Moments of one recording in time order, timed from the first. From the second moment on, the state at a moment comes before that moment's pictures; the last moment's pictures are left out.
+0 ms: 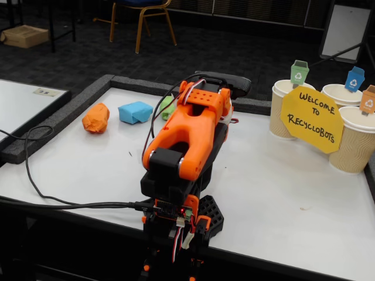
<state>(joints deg) 3.0 186.6 176.0 69.9 -5.0</state>
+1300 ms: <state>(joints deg) 3.0 186.6 176.0 69.9 -5.0</state>
